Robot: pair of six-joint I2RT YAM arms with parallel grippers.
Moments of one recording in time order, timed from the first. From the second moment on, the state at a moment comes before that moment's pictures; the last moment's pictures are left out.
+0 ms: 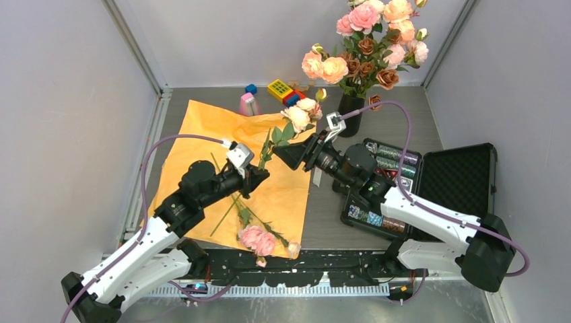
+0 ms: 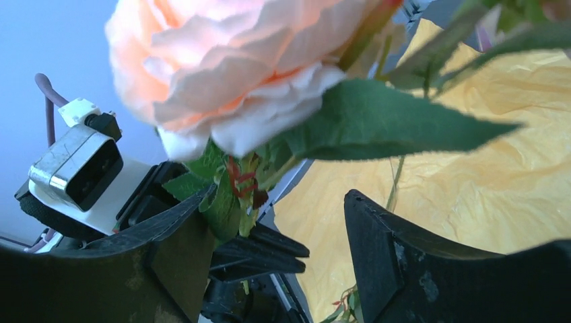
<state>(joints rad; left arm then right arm) -0.71 0.72 0.70 -0.14 0.20 -0.05 0.85 1.12 0.77 0.47 -0.06 0.77</state>
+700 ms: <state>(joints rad) -0.71 0.76 0.70 -0.11 0.27 -0.08 0.85 1.20 0.82 0.61 -0.08 0.81</state>
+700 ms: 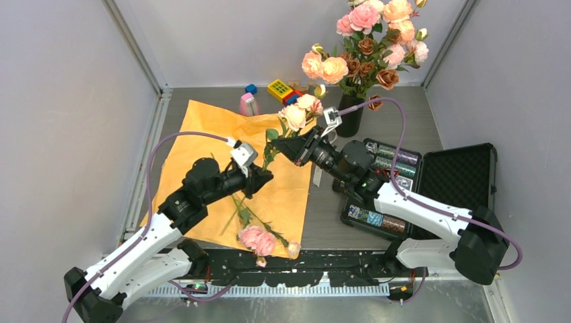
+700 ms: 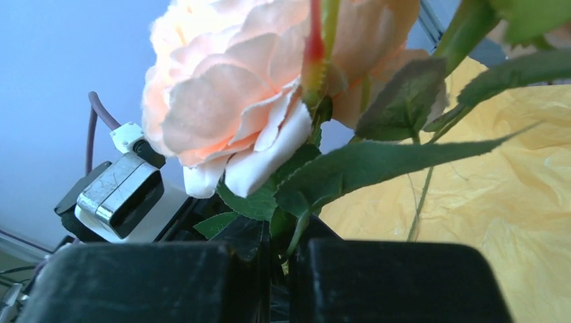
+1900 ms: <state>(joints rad) -0.15 1.00 0.92 -0.48 0.00 -0.21 0.60 1.35 1.52 -0.05 0.45 -0.25</state>
